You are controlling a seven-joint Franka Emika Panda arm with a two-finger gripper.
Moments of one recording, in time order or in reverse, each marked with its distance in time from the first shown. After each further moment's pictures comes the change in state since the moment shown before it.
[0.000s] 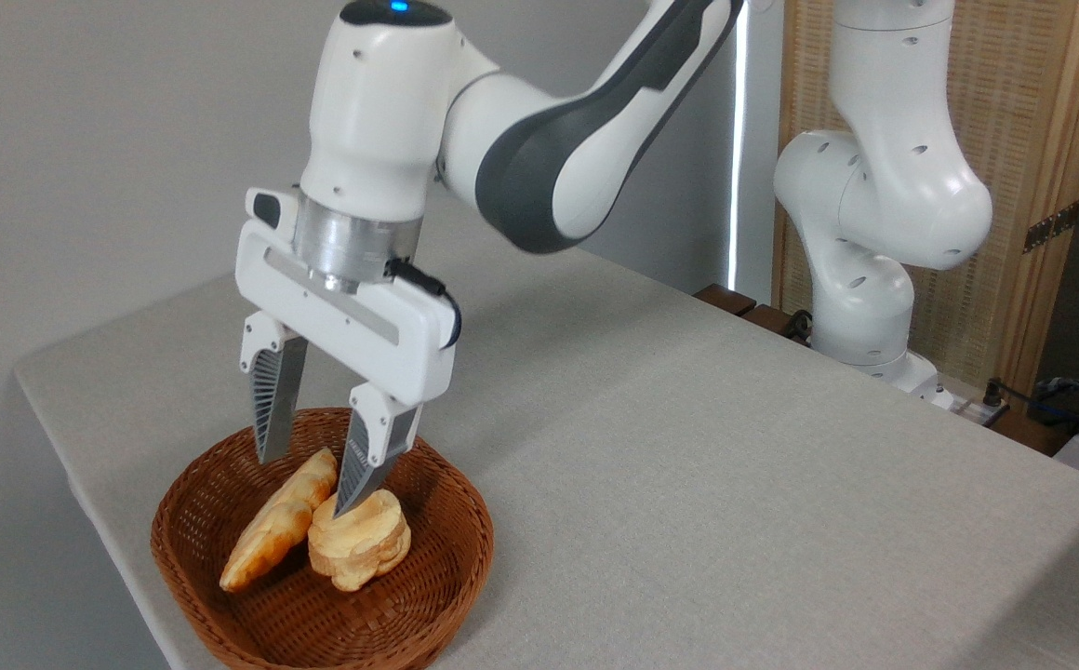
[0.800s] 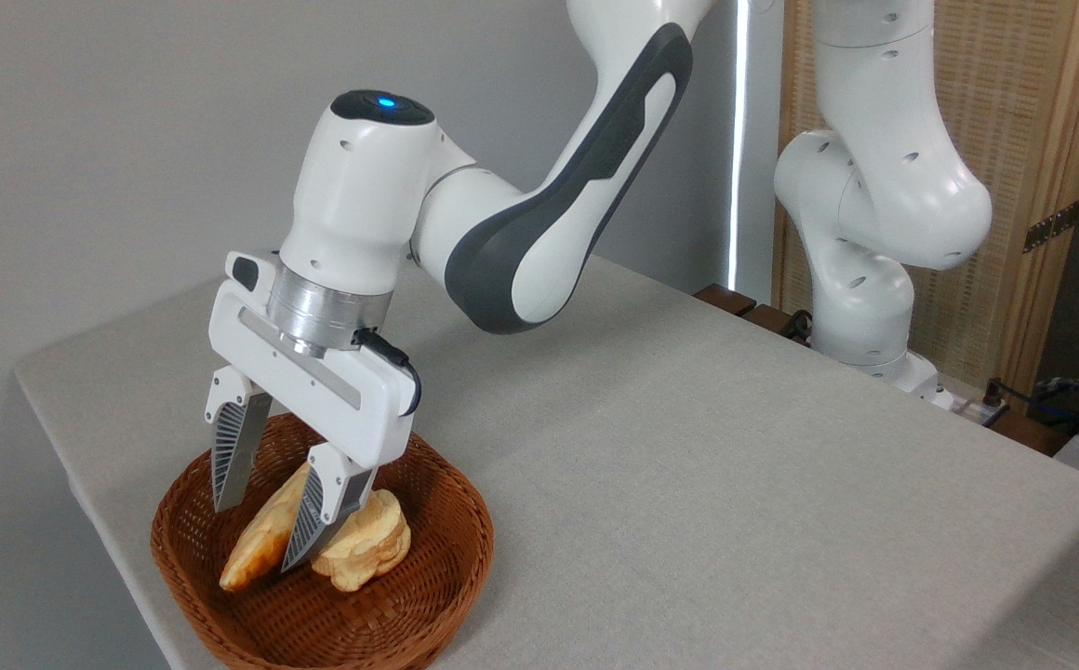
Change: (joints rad) arm -0.006 0.135 -0.040 -0.001 -0.007 0.240 0.000
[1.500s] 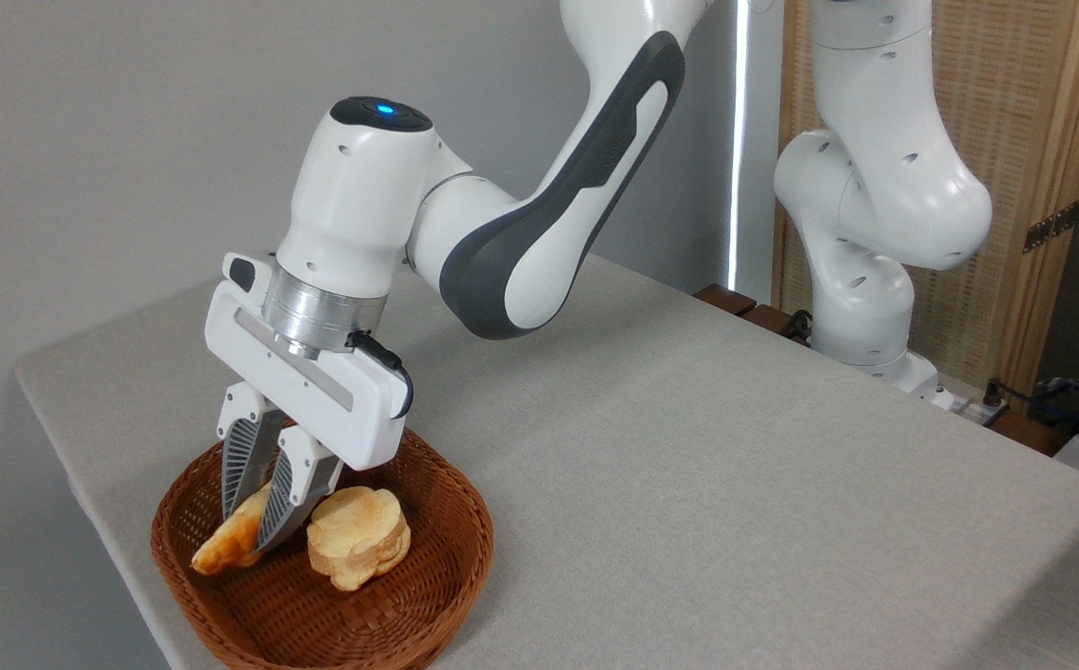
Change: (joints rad) arm 0.000 0.010 -0.011 0.001 0.000 0.029 0.004
